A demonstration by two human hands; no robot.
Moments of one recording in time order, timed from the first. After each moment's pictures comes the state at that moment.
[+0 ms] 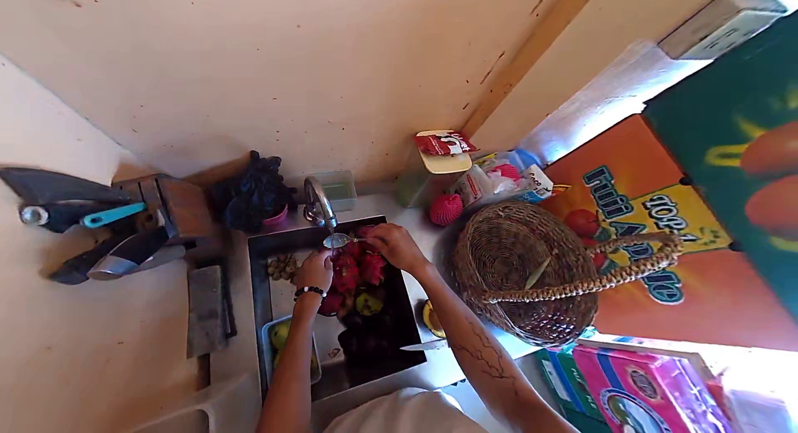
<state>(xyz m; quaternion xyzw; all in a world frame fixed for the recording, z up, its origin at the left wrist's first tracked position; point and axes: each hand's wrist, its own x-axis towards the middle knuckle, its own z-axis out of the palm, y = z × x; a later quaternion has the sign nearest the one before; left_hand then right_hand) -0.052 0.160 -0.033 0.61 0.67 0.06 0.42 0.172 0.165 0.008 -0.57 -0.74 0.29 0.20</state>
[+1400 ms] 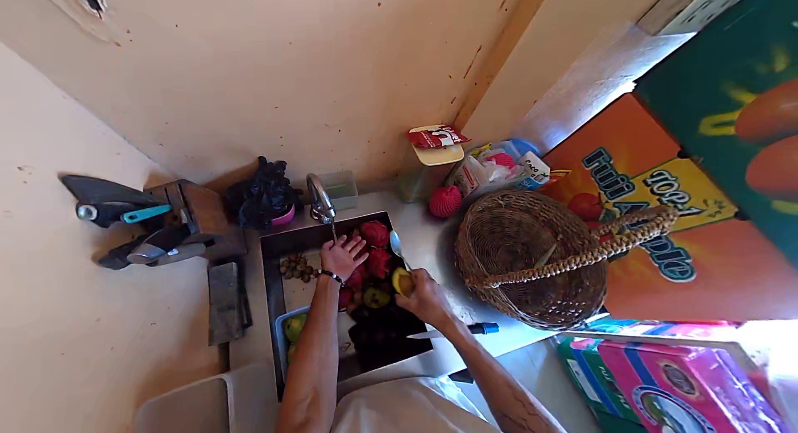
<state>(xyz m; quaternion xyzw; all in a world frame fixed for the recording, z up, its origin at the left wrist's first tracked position) -0.010 0.167 -0.076 0.03 0.43 0.43 0.79 0.181 0.020 0.010 -0.74 -0.56 0.36 0.11</state>
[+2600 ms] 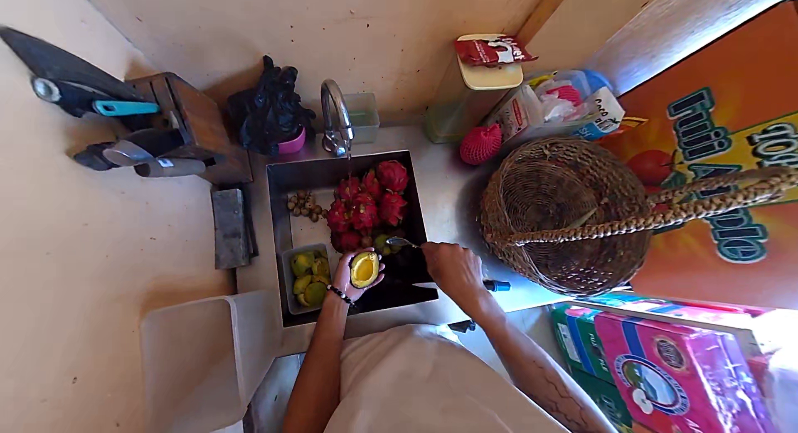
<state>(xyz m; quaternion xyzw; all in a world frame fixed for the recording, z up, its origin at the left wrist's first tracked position) -0.042 -0.001 -0.099 -0.05 0.46 0.32 0.83 0.167 -0.004 0.055 -0.74 -0.60 0.28 -0.15</state>
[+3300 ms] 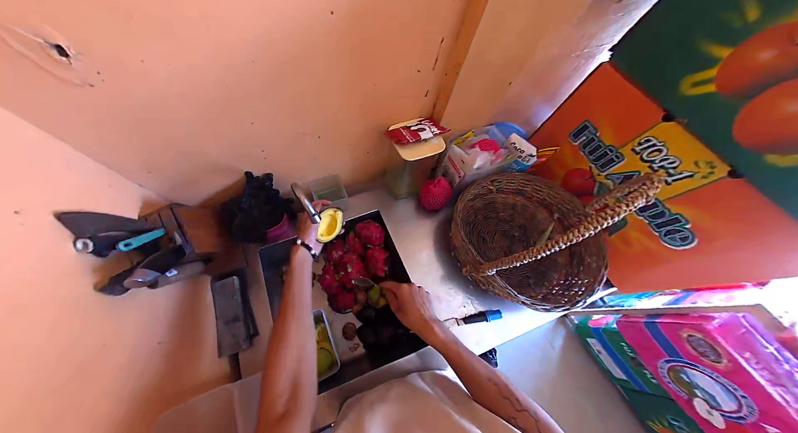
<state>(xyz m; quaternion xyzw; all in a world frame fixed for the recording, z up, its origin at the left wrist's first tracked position) -0.036 0.232 -0.016 0.43 0.50 0.42 0.63 0.145 0.010 0.020 -0.73 -0.57 0.37 0.03</state>
